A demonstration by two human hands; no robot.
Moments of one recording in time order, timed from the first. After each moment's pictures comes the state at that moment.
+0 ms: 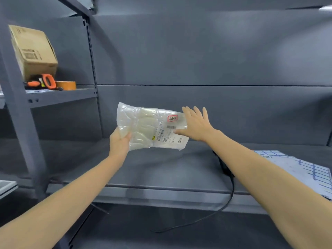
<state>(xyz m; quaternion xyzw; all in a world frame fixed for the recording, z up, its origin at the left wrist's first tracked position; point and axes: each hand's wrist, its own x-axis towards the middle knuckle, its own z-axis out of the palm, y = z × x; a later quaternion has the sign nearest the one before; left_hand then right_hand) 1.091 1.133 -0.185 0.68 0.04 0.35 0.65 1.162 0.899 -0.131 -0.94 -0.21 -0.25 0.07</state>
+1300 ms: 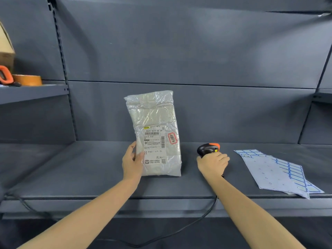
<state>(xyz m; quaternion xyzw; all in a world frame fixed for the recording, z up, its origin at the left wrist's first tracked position) 1.128 1.047 -0.247 0.67 0.03 0.27 0.69 1.187 0.823 -0.258 -0.92 0.25 -0.19 0.26</state>
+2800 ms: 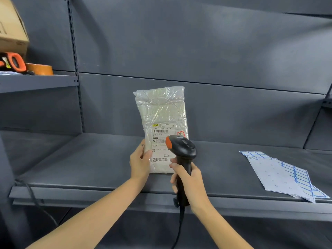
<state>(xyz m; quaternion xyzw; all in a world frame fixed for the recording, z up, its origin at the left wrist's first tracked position) 1.116 1.049 -0.255 0.64 -0.05 0.28 0.71 1.050 0.903 -0.241 -0.65 -0.13 -0.02 0.75</state>
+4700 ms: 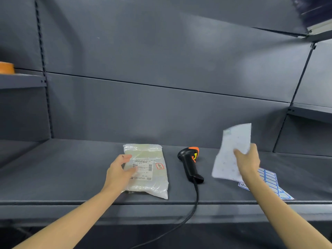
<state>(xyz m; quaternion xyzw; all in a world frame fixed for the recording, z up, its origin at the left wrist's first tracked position) 1.128 1.045 -0.265 0.79 0.03 0.19 0.59 1.151 0.678 -0.201 -0.76 0.18 -0.36 0.51</state>
